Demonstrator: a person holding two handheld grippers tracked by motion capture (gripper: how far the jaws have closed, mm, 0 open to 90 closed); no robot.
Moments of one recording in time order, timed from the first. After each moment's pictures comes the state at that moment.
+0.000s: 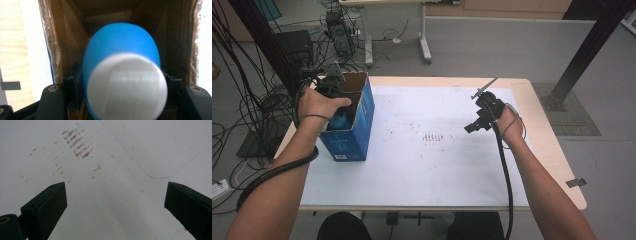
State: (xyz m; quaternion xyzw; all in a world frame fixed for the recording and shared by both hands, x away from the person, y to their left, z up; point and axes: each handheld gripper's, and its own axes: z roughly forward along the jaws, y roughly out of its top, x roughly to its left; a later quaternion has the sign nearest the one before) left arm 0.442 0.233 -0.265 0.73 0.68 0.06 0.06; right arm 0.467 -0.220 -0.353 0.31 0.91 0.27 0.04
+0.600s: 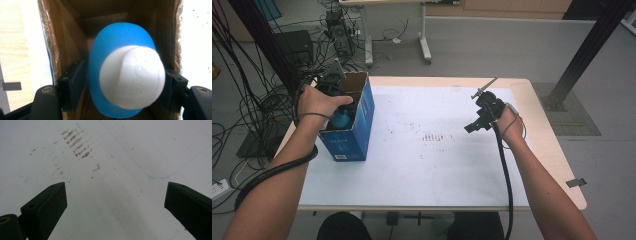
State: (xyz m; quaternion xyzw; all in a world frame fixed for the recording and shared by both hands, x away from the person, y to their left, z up) left arm 0.440 0.229 -0.254 0.73 0.68 0.06 0.06; right arm 0.467 -0.220 -0.353 0.31 0.91 0.27 0.04
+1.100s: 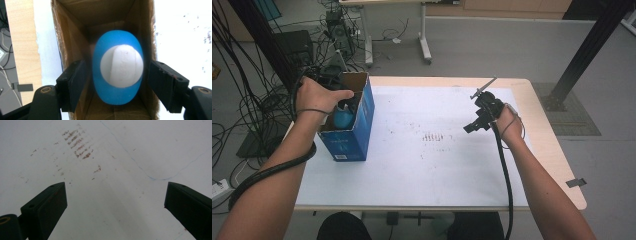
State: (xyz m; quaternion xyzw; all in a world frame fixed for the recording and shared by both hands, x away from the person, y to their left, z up) left arm 0.434 0.217 -0.226 0.74 0.66 0.09 0.06; right arm 0.468 -0.218 -0.353 0.31 0.91 0.27 0.04
